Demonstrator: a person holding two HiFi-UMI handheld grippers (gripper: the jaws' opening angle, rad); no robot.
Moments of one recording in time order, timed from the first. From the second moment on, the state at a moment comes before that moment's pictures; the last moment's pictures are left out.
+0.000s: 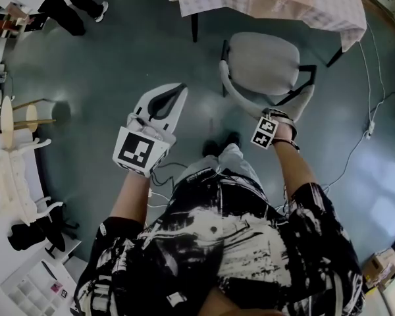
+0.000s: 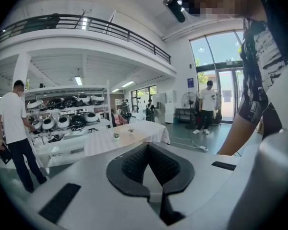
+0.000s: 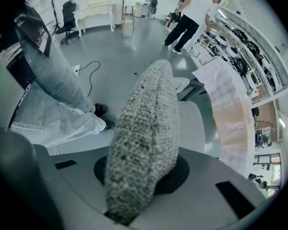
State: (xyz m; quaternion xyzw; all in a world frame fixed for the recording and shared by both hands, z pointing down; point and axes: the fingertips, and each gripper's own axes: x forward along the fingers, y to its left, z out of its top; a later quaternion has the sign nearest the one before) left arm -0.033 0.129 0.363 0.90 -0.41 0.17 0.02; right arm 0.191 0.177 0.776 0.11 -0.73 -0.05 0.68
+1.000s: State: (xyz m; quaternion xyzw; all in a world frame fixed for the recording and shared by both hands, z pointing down) left arm -0.044 0.172 0.361 0.92 -0.36 0.16 0.00; right arm 0.187 0.266 0.783 0.10 -0.73 -0.06 0.68
